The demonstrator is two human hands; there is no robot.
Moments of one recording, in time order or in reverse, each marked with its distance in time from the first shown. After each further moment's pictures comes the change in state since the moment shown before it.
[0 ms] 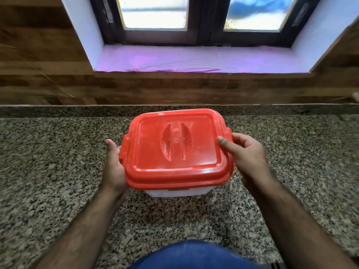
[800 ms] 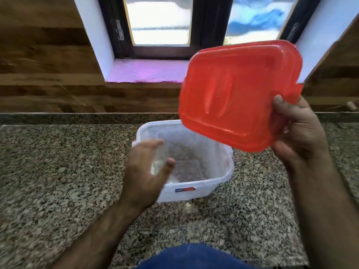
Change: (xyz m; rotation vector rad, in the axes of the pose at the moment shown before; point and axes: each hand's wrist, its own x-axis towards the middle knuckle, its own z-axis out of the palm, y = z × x) left_hand -0.050 0.011 0.020 0.809 -0.075 0.930; right_hand -0.006 -0.096 -0.048 0.670 -0.118 -0.259
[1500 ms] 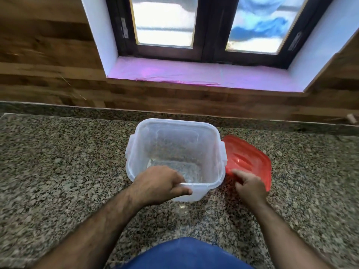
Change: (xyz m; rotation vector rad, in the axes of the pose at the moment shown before) left_hand 0.013 0.022 0.040 0.397 -0.817 0.100; right_hand -0.019 0.157 -0.169 -1.519 -0.070 -0.059
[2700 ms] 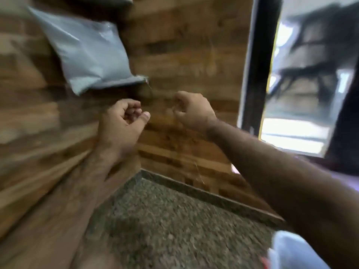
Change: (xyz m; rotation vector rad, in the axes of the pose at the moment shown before) left_hand -0.271 -0.240 -0.340 -0.305 1.482 -0.466; right_hand 0.090 -0.739 -0.007 0.295 -0.005 -1.129
